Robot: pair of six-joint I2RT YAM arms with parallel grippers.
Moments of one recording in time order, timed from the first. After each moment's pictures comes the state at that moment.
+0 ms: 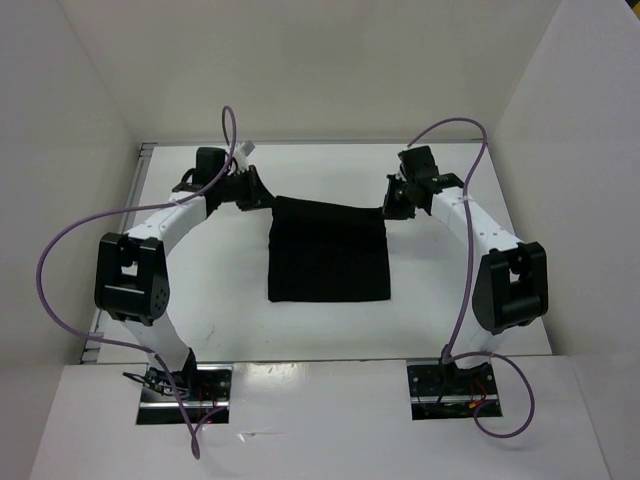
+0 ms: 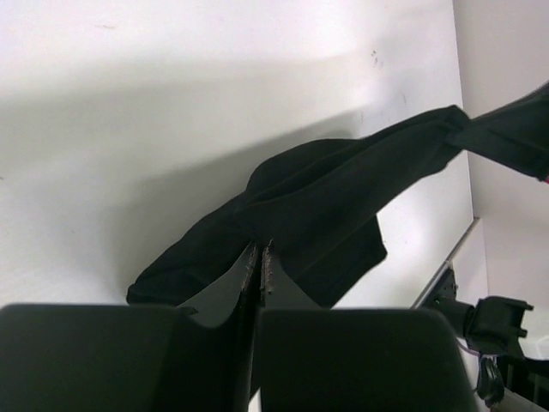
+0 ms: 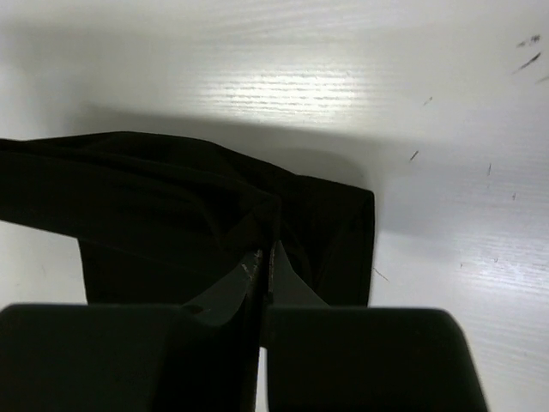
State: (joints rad) left arm -0.14 1.74 1.28 -0.20 0.67 -0.42; right arm 0.24 1.64 1.32 -0.60 -0.14 0.43
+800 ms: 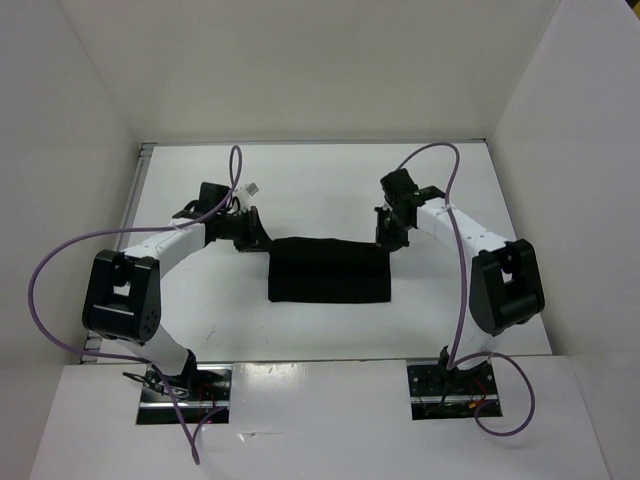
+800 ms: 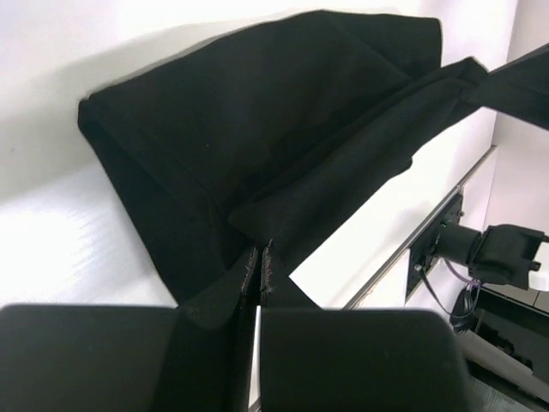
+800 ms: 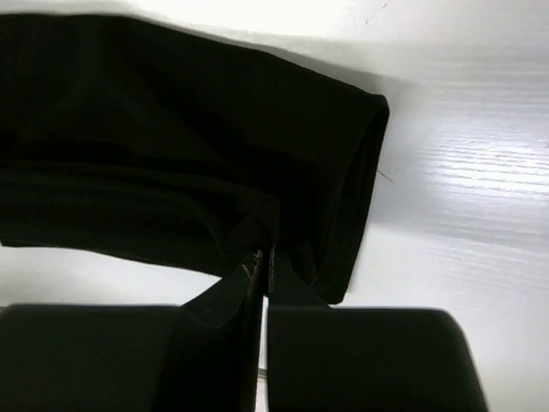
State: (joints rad) left arm -0.17 1.60 0.99 -0.31 0.69 -0.40; right arm 0.34 1.63 1.22 -0.77 -0.10 0.44
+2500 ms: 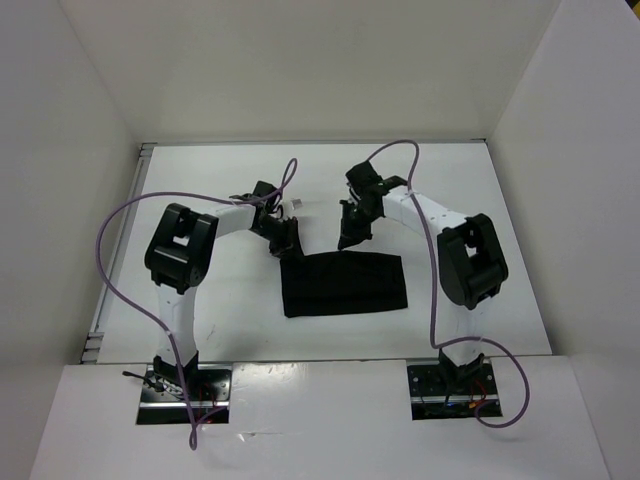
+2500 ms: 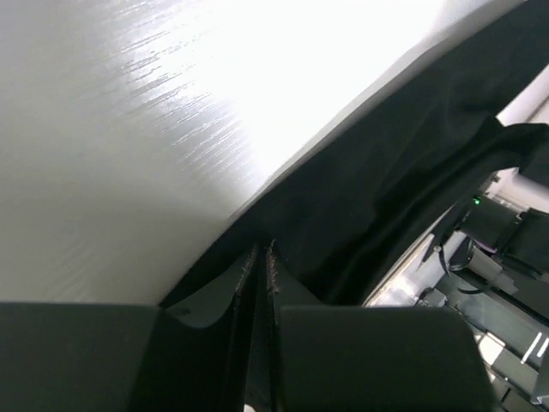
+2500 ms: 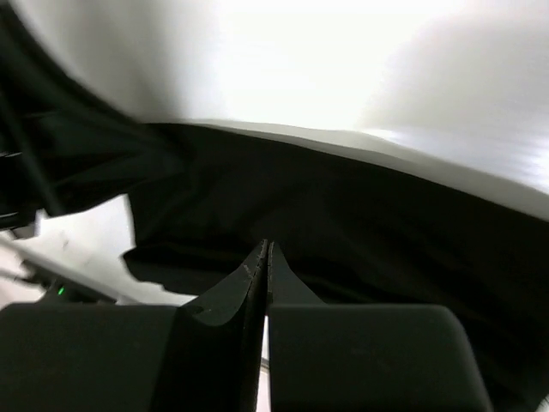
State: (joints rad) left arm -0.35 2.09 1.34 -0.48 0.70 -0.36; right arm 0.47 1.87 1.43 -0.75 -0.22 0.56
